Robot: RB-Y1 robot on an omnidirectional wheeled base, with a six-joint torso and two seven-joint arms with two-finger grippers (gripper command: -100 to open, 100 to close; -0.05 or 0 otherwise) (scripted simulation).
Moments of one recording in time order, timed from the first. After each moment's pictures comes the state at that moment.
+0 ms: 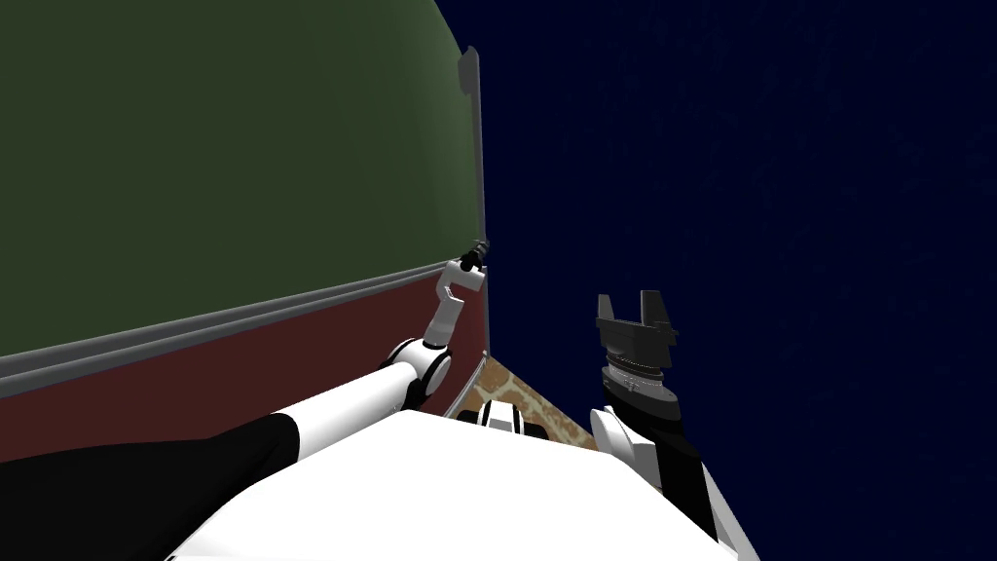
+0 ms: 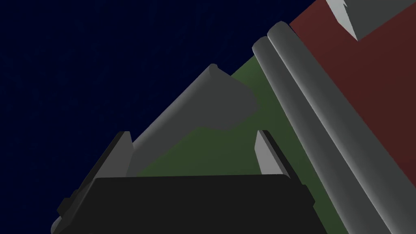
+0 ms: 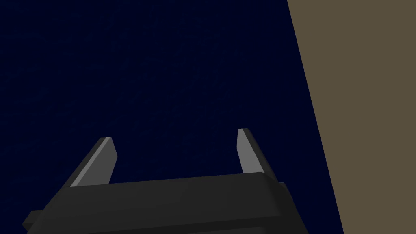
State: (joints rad) left arm -0.81 0.12 -0.01 -1.69 -0.38 0.76 -0.44; right arm 0.47 -0.05 0.04 -2.37 0.03 -0.58 -0.08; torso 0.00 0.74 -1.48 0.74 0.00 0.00
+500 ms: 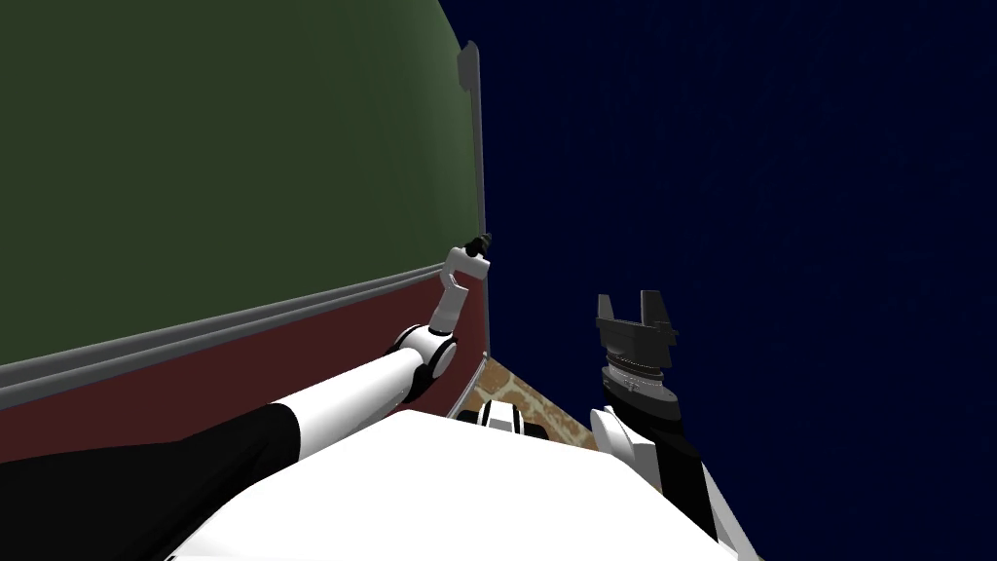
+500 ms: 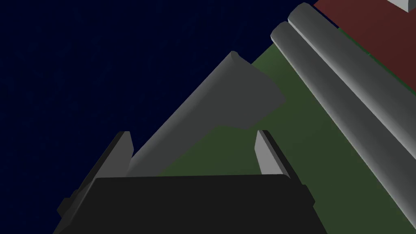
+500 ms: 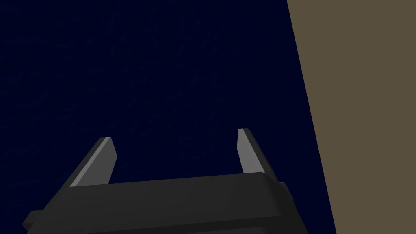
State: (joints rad) left arm -0.95 0.12 0.00 -1.62 -0.40 0.89 -0.47; right arm 0.47 -0.05 0.04 -2.37 0.03 -0.58 -0.08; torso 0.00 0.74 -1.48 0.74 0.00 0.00
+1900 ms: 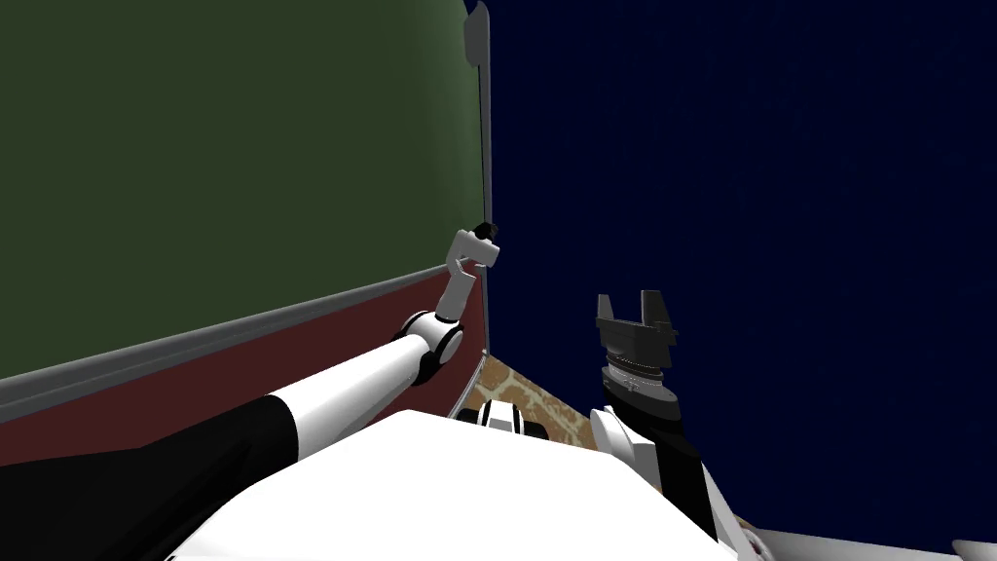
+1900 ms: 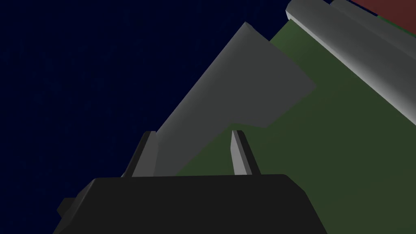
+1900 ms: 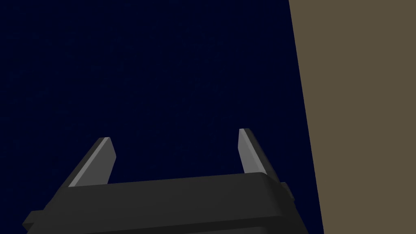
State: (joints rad) left arm -1.11 0.11 -0.02 -1.57 -0.41 1.02 -0.51; right arm 0.47 -0.05 0.04 -2.37 0.03 -0.58 -0.08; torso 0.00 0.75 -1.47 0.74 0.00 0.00
